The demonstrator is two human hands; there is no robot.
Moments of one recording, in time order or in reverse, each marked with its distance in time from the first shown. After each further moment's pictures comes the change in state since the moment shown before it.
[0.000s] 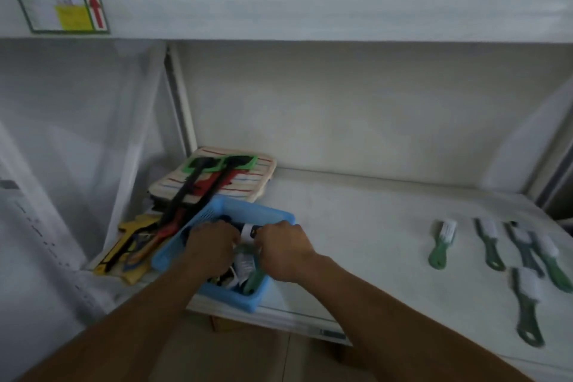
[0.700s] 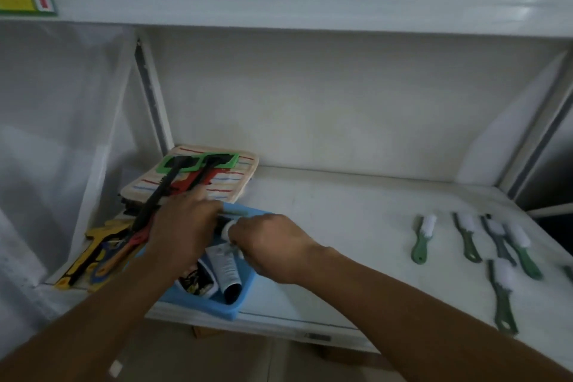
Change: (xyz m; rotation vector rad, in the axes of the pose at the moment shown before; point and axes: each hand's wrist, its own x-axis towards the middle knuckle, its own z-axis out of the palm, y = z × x) left_hand 0.012 0.113 -0.047 0.051 0.392 0.388; right_hand -0.082 0.099 -0.041 -0.120 0.313 -0.302
